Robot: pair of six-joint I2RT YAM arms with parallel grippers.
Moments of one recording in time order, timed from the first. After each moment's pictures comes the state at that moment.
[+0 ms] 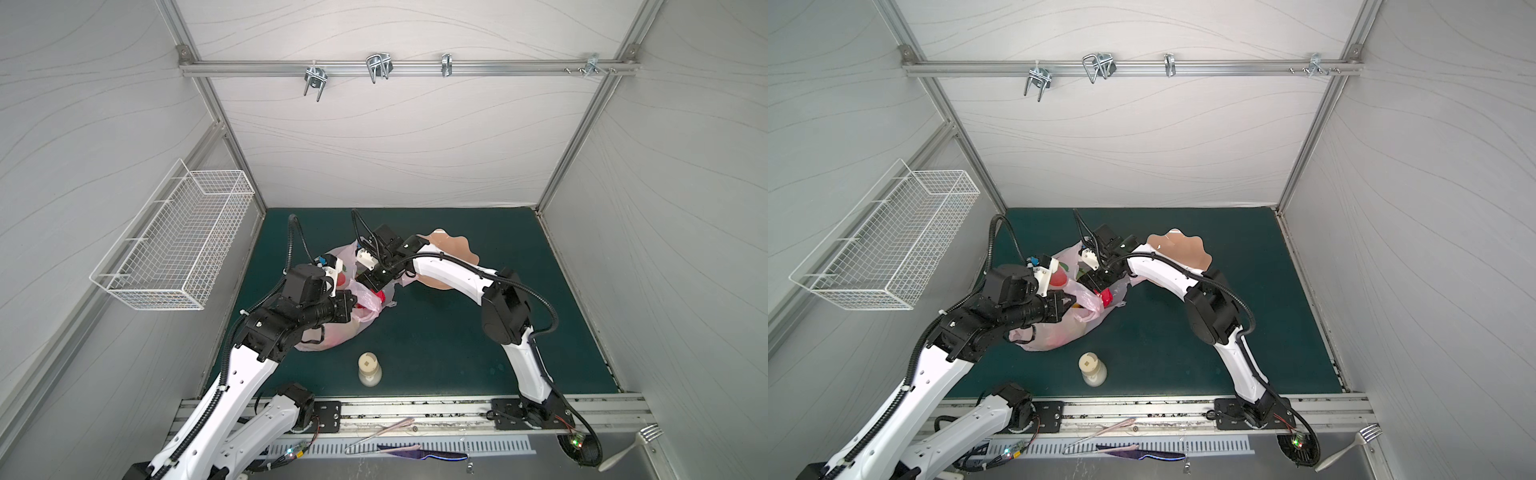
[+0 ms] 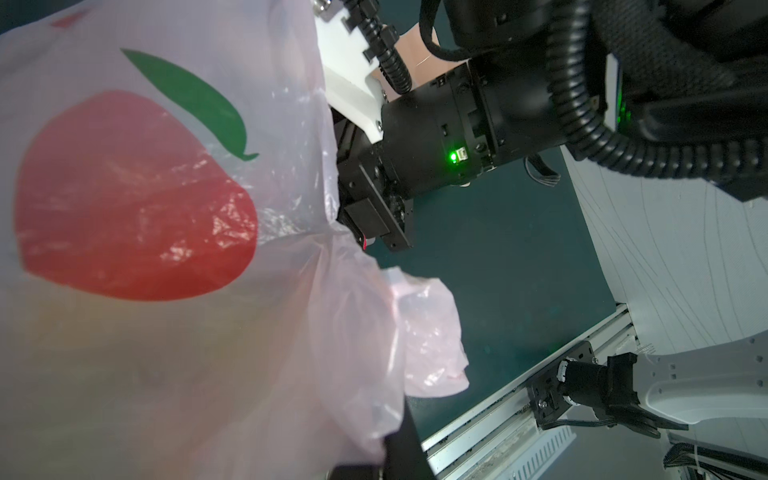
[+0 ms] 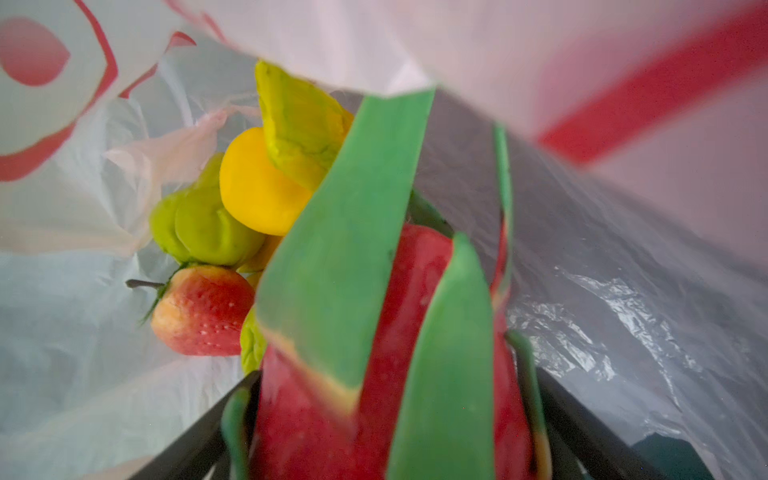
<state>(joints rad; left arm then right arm) -0.43 0.81 0.97 -0.89 0.22 -0.47 0.91 2.19 1.96 -0.78 -0.45 0.06</state>
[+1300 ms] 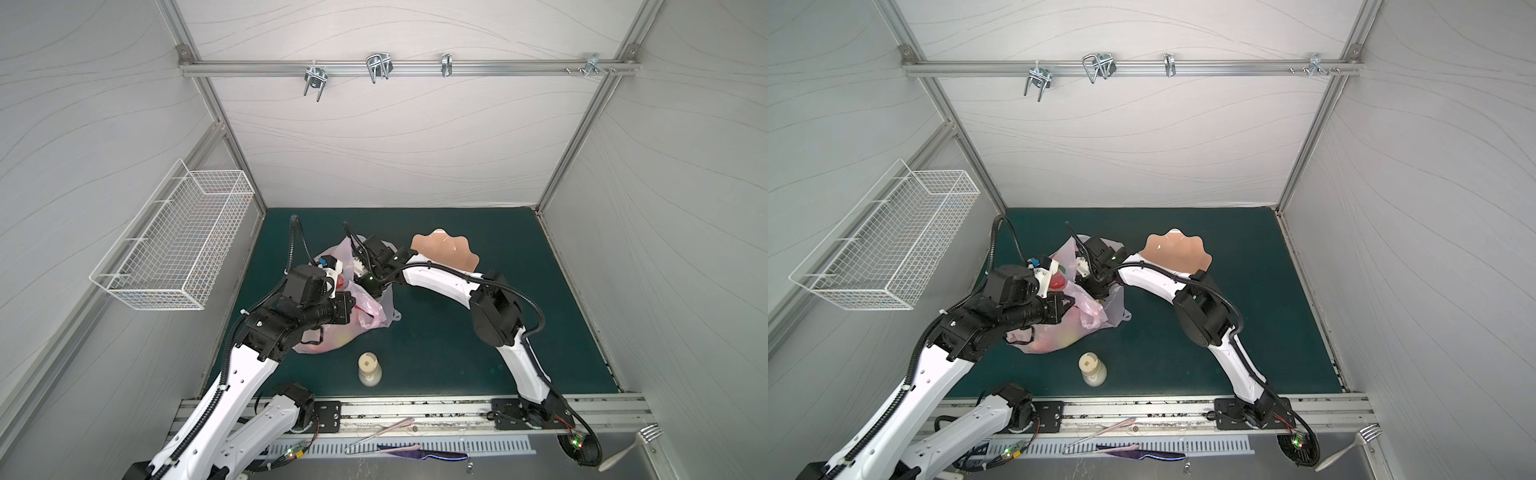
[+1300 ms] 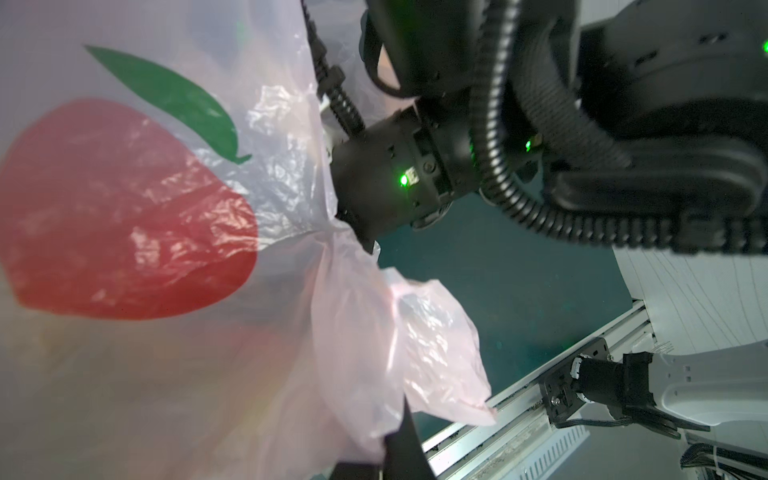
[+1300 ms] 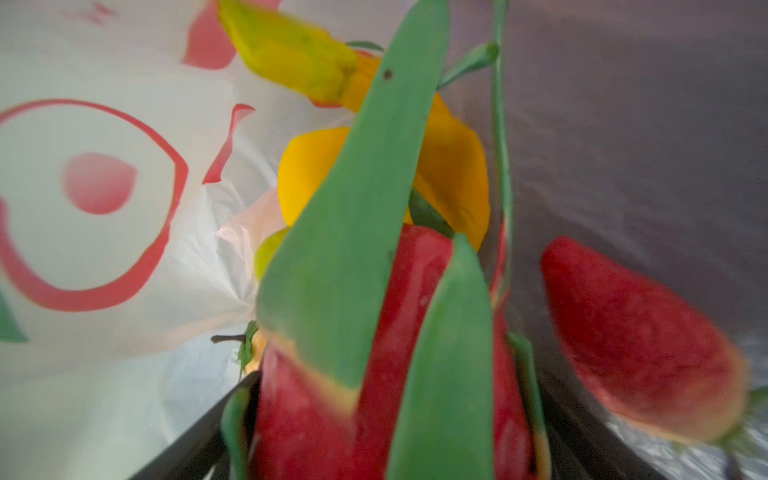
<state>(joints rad) -0.43 0.81 0.97 -0.91 0.20 -0.45 0.98 2.24 1.89 -0.60 -0.65 0.52</state>
